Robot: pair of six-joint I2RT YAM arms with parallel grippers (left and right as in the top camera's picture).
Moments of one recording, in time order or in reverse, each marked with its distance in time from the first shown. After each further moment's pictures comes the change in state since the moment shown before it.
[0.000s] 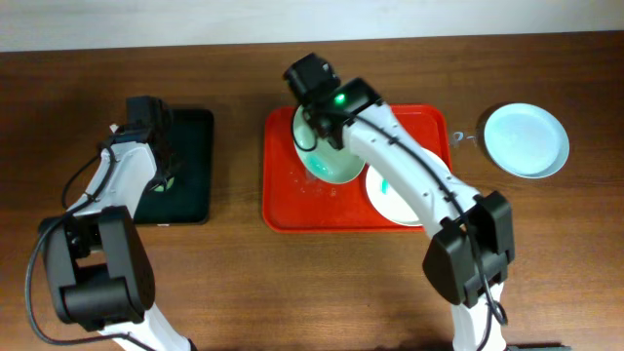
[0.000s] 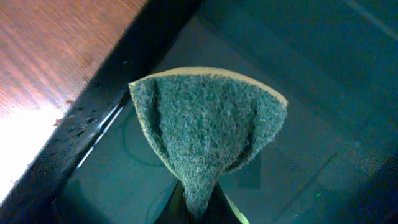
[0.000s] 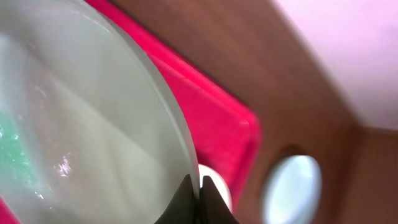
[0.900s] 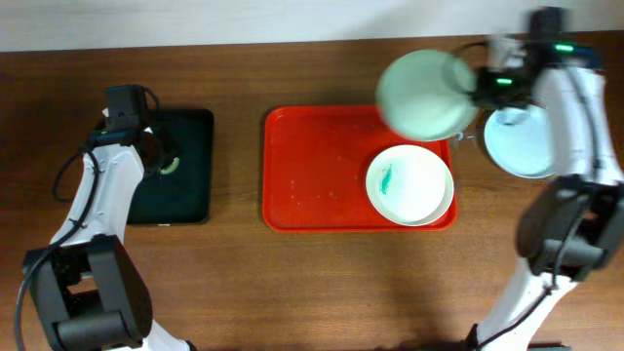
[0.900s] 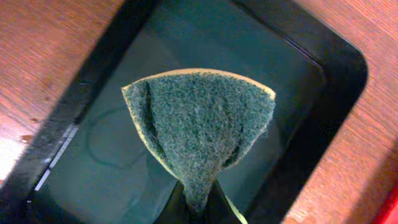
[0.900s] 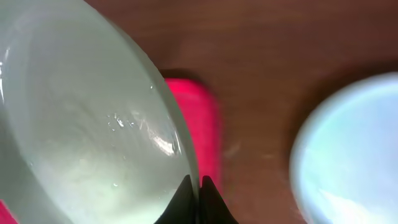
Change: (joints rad) left arm 0.010 -0.122 0.029 -0.015 0.201 0.065; right arm -0.877 0.015 0.008 0.011 -1.005 0.052
